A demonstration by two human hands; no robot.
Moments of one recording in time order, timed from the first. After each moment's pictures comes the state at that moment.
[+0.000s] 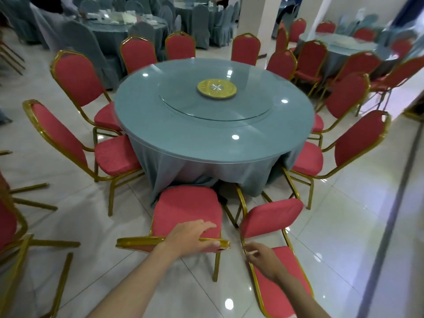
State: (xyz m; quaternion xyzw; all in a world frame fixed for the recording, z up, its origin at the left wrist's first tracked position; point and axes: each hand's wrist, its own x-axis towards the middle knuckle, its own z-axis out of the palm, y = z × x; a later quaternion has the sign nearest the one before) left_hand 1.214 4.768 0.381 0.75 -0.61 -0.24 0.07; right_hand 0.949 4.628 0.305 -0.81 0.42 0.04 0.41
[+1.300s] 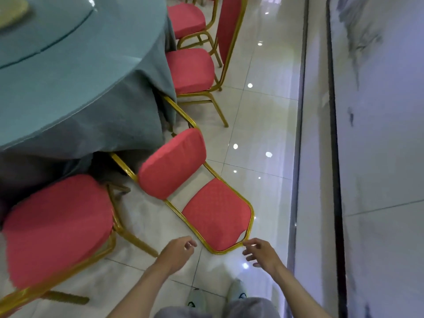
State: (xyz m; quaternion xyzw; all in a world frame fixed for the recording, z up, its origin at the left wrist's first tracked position) left_hand 0.882 4.555 0.080 0.70 -0.50 -0.52 -0.01; right_hand 0.580 4.542 0.053 -0.35 0.69 -0.08 0.63
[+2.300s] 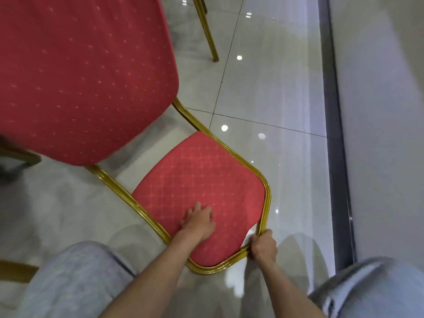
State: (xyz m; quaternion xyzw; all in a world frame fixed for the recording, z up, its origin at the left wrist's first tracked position) left_hand 0.772 4.445 -0.452 0.68 -0.60 -0.41 -0.12; right_hand 0.574 4.500 -0.497 -0.26 0.88 -0.03 0.39
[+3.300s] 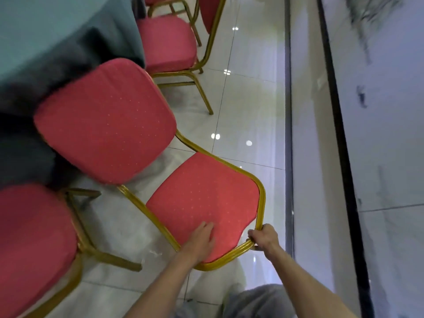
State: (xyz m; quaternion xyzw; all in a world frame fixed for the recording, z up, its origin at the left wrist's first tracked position) left_hand 0.840 4.472 -0.051 0.59 -0.64 -0.48 -0.02; right_hand 0.607 4.463 -0.052 -0.25 0.83 -0.08 0.49
